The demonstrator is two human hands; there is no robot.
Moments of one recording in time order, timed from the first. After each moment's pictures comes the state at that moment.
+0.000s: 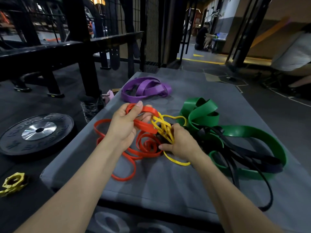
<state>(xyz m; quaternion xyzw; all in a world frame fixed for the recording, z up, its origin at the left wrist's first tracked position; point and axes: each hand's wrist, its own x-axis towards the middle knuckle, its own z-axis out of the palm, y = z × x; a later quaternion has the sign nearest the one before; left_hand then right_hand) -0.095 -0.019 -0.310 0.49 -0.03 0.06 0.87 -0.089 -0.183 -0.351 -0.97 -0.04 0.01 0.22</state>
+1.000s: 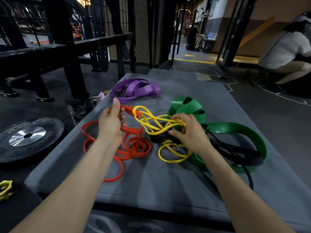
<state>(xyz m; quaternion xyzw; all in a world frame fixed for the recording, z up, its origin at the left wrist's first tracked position) -0.074 -0.029 -0.318 0.51 0.10 0.18 0.84 -0.100 -0.240 -0.332 -0.92 -0.10 -0.15 0.36</state>
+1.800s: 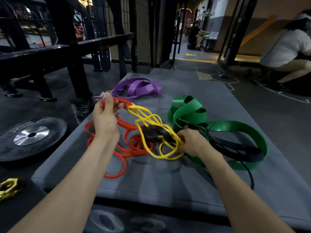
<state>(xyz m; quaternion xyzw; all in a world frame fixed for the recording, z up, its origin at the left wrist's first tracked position) -0.076 -0.017 -0.318 0.50 0.02 0.29 0.82 -0.102 -0.243 -0.348 -0.99 -0.04 0.02 0.17</state>
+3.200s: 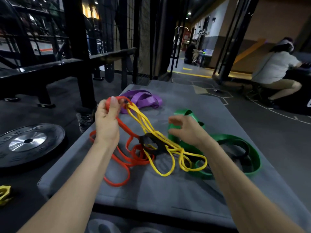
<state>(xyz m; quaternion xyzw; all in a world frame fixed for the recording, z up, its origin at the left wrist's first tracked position) -0.084 0.000 -0.296 0.47 -0.10 0.30 0.82 -0.102 -0.210 -0.274 -0.93 -0.11 -0.05 0.34</state>
